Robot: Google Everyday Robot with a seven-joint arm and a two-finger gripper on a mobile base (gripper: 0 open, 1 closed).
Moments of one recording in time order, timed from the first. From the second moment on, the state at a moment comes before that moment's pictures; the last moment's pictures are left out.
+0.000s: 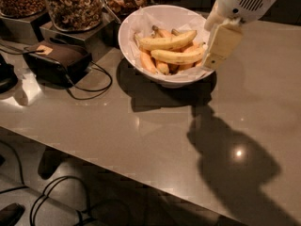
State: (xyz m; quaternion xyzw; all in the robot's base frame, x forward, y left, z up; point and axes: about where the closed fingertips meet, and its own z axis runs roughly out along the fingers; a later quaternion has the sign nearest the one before) arm 0.517 -0.138 1.003 -0.62 0.76 -0.01 0.18
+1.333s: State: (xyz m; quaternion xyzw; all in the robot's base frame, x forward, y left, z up) arm 0.554 -0.128 1.001 -0.63 0.76 -0.01 0.17
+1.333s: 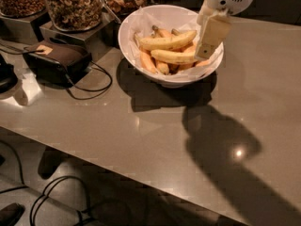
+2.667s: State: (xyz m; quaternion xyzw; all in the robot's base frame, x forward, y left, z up) arm 0.589 -0.122 0.974 -0.64 0.75 -0.01 0.14
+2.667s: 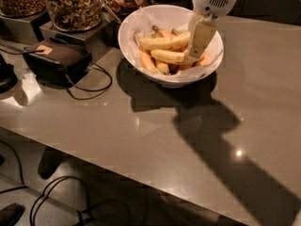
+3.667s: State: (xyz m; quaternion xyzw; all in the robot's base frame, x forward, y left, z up) arm 0.602 -0.121 0.949 -0.65 0.75 -0.02 0.12
